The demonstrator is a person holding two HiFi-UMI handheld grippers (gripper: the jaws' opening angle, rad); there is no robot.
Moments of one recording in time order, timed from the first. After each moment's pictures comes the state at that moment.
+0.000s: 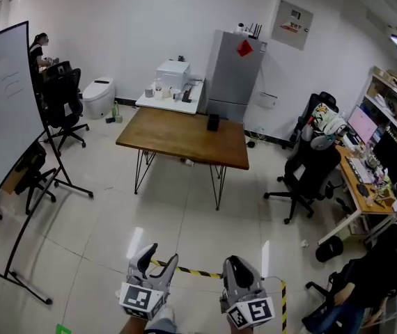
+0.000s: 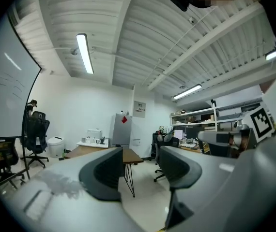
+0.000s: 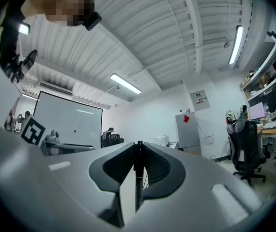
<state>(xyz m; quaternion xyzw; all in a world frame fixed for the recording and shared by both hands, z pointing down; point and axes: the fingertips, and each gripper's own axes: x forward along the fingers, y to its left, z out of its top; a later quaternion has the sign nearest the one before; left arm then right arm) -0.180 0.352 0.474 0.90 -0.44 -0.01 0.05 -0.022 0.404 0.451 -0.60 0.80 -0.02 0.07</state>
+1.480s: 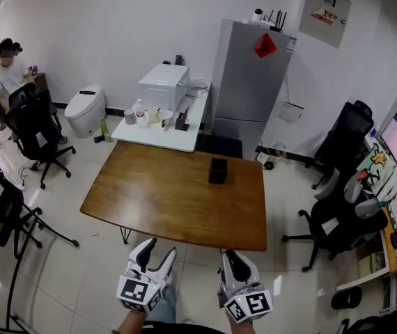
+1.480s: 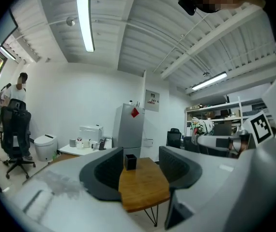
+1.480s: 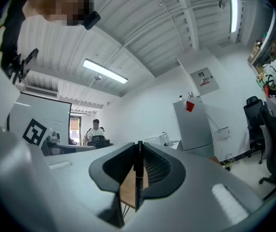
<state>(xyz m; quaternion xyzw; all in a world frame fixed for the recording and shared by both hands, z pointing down) -0.036 -0.293 0.497 0.89 -0.45 0.00 0.07 0.124 -0.250 0.483 -0.57 0.81 -0.06 0.09</state>
